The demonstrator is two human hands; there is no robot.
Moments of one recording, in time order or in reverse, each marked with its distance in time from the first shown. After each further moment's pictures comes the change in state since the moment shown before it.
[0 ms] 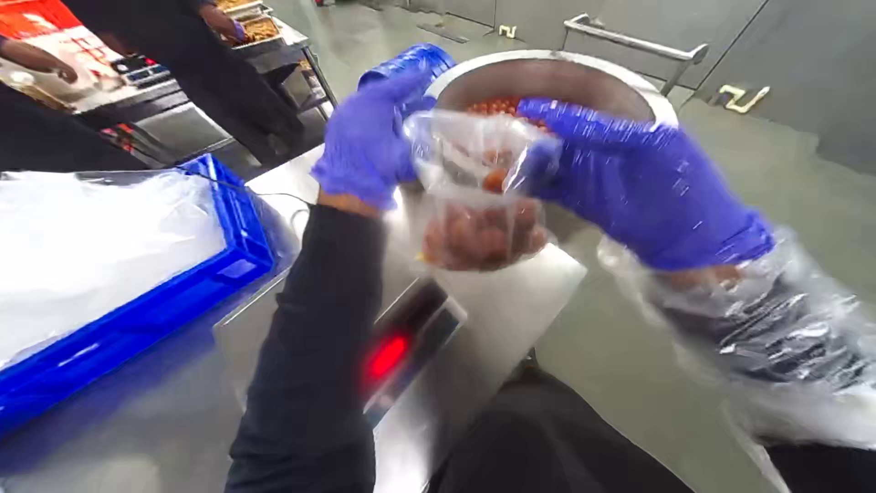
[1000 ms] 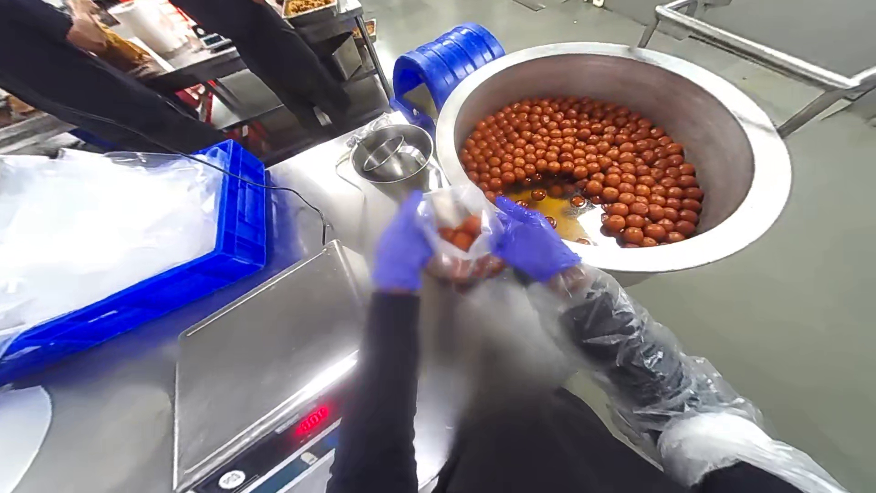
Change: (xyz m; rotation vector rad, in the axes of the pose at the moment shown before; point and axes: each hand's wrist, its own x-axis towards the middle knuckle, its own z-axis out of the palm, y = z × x) left_hand 0.104 -0.153 0.007 -0.080 0.357 -0.087; right_hand 0.157 0.114 -0.166 0.377 0.160 0.562
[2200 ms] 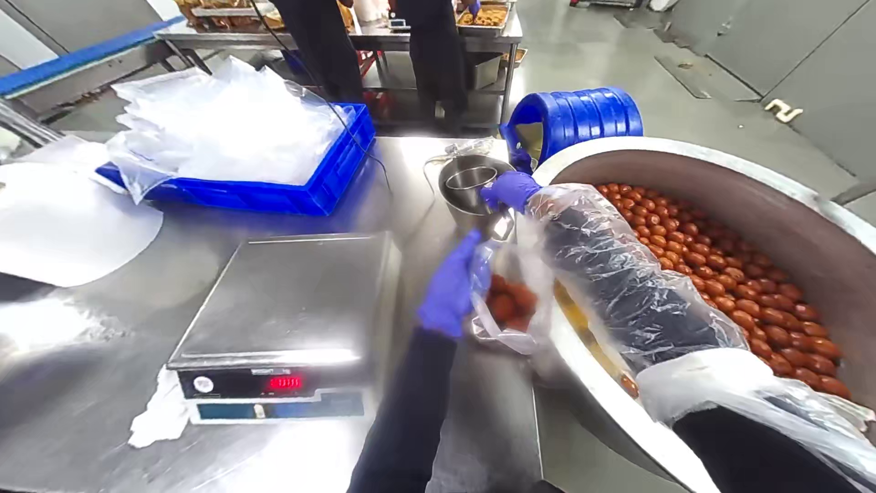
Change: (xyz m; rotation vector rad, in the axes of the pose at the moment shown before) left_hand 0.027 -0.020 0.015 -0.472 0.084 0.022; right_hand 0.199 -0.057 0.151 -2.197 -0.374 -0.081
